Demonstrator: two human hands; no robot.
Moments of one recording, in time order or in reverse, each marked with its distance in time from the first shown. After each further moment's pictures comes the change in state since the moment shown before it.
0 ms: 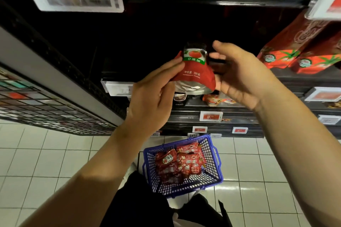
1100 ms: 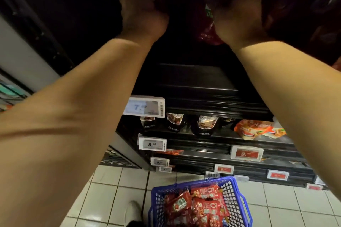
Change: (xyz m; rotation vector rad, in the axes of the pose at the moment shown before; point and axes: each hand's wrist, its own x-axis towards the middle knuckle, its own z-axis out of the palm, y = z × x) left_hand 0.177 -0.117 -0.019 0.277 0.218 -0.534; right_hand 0.155 -0.018 0.065 -0.929 0.455 -1.037
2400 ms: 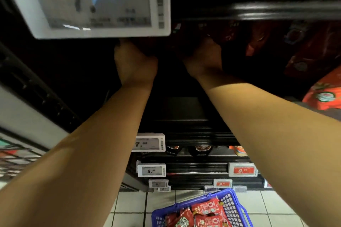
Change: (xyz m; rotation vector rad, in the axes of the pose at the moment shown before) left_hand -0.010 -0.010 0.006 -0.109 0.129 -0.041; right_hand 0.015 0.014 0.047 -0.329 -0.332 0.235
